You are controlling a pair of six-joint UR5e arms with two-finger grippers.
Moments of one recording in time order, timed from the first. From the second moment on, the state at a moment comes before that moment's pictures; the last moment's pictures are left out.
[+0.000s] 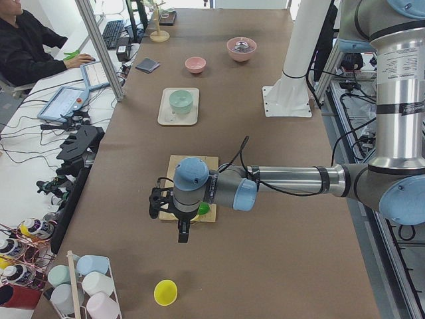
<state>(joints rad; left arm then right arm) -1.61 -1.47 -1.66 -1.80 -2.32 -0.19 1.53 -1.60 1.68 -1.46 2.41 0.25</state>
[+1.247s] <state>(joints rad) -1.60 -1.51 -1.67 -1.81 -2.32 -0.19 1.51 -1.57 1.68 -1.46 2.41 0.25</state>
